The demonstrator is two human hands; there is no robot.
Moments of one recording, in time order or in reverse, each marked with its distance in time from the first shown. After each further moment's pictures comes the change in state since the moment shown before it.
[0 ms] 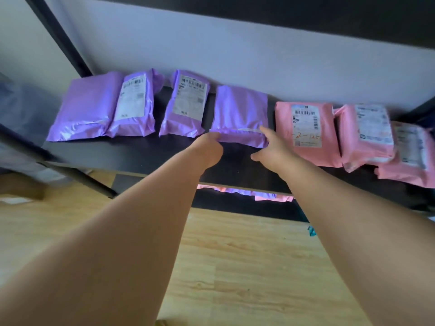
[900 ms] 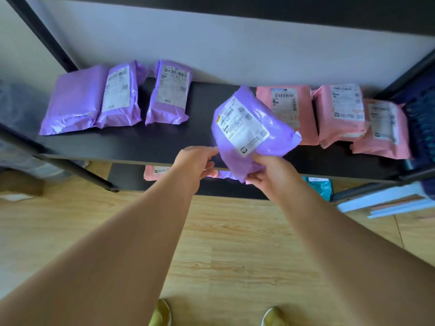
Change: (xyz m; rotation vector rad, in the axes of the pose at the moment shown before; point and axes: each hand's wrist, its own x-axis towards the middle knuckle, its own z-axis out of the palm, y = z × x) left_hand -0.064 -0.004 0.039 -0.810 0.071 -0.375; right_hand -0.084 0.047 0.002 1.063 -0.081 0.251
